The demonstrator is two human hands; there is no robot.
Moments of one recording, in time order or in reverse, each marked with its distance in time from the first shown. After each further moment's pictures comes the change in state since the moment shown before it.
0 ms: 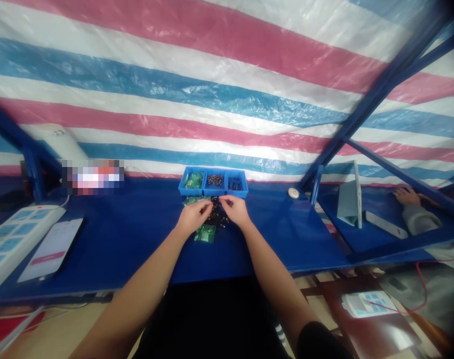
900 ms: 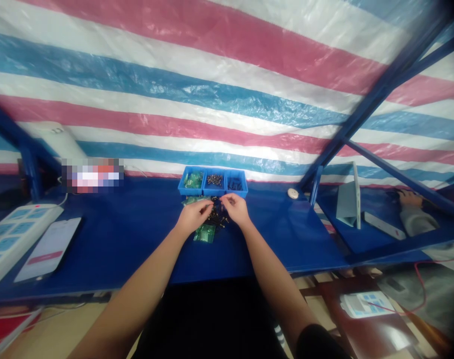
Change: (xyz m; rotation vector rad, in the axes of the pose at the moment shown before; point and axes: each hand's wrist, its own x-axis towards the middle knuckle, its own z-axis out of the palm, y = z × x) left_hand 0.001 0.000 0.001 -0.055 -0.004 0.022; right_hand -0.001 0.001 0.001 0.133 0.021 0.106
